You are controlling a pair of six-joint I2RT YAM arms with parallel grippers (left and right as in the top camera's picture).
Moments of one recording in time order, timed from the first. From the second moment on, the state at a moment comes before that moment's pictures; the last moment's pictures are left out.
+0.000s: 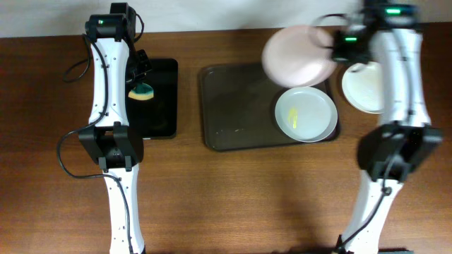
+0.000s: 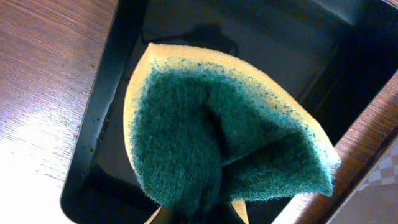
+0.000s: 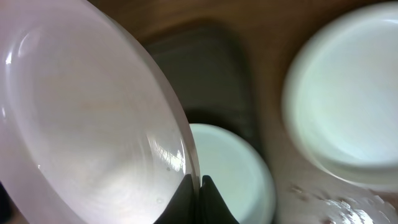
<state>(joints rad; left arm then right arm) -0.01 2.65 2.87 -1.69 -0.06 -0.44 -0.19 2.30 2.45 -1.38 -0.24 0.14</state>
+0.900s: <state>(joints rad) -0.01 2.65 2.87 -1.69 -0.05 -0.44 -0.55 2.28 1.96 -0.98 -0.16 0.31</state>
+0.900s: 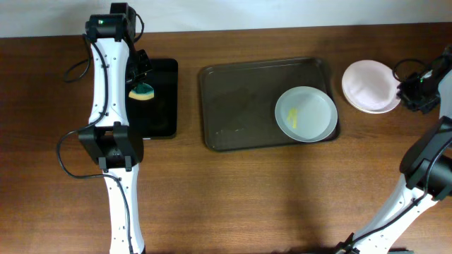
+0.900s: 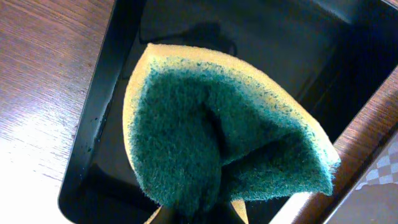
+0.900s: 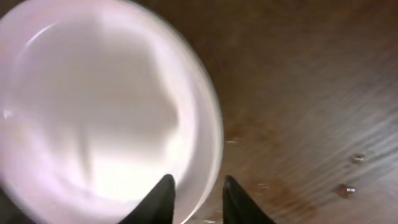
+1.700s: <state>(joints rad) 0.00 2.86 2.87 -1.59 0.06 -0.38 -0.20 1.76 1.97 -1.15 -0.21 0.29</state>
